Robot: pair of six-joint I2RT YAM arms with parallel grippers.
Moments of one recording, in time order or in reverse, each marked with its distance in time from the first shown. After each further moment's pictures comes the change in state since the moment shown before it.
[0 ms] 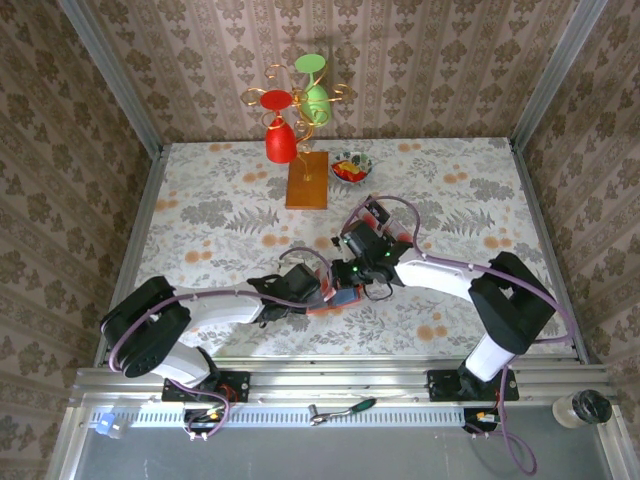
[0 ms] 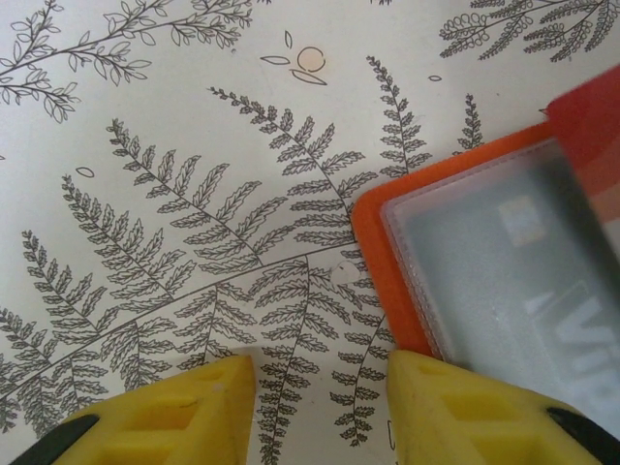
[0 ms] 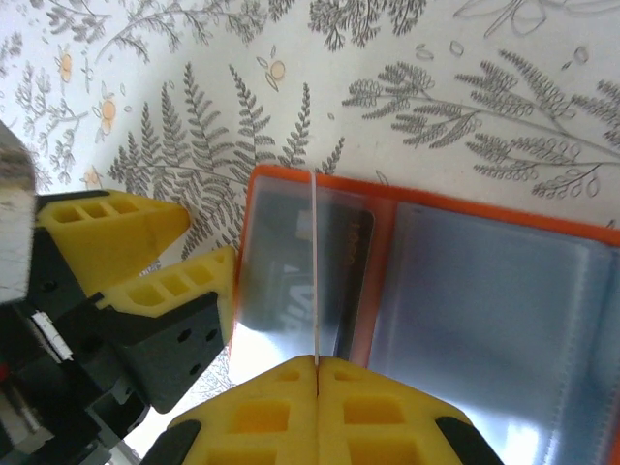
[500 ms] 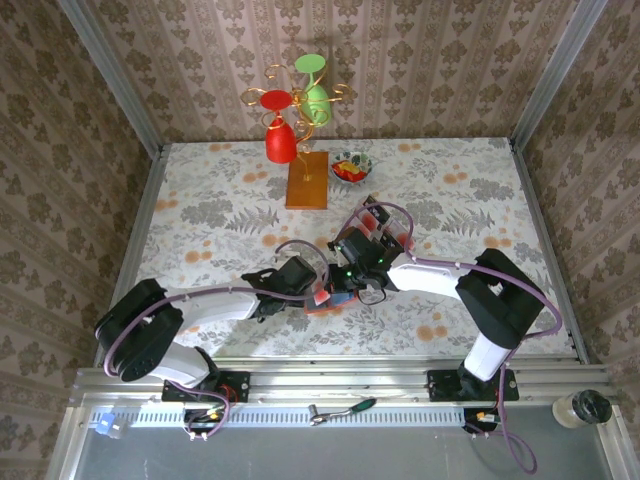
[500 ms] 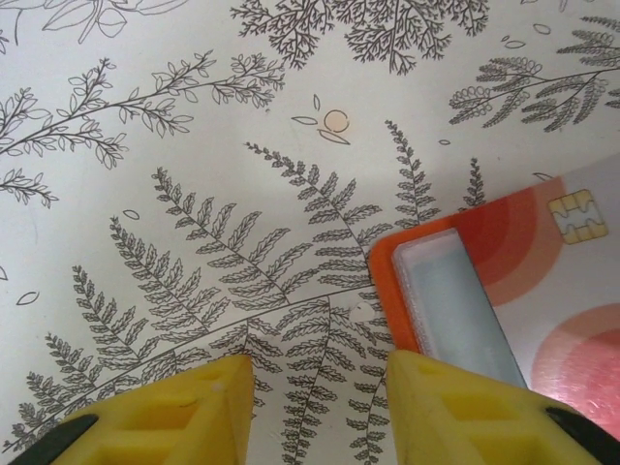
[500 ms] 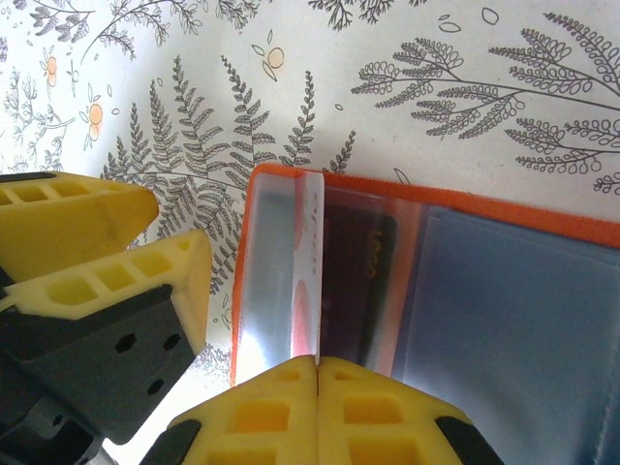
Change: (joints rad) left arm 0.042 -0.035 0.022 -0.019 0.013 0.014; right arm 0.031 0.048 -0.020 0.092 0.022 0.070
